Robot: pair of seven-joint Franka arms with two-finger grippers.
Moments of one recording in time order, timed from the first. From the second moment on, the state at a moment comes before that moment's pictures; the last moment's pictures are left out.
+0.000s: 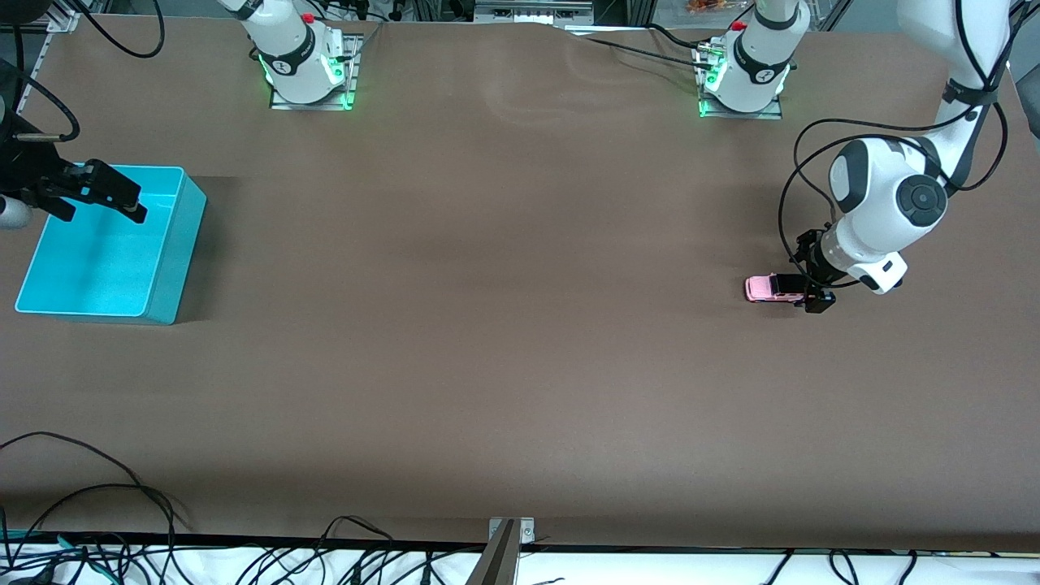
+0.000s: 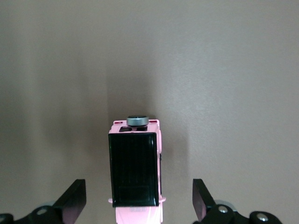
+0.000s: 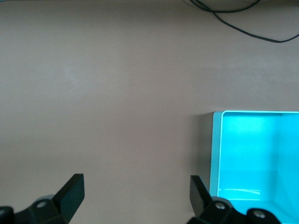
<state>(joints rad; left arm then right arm) 0.12 0.27 -0.07 -2.31 0.01 2.57 -1.53 0.02 0.03 0.00 -1.57 0.02 1.66 0.04</state>
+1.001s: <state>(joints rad) 0.09 0.34 -0.07 -2.31 0.04 2.62 -1.64 0.02 0.03 0.00 -1.57 0.02 1.66 0.04</state>
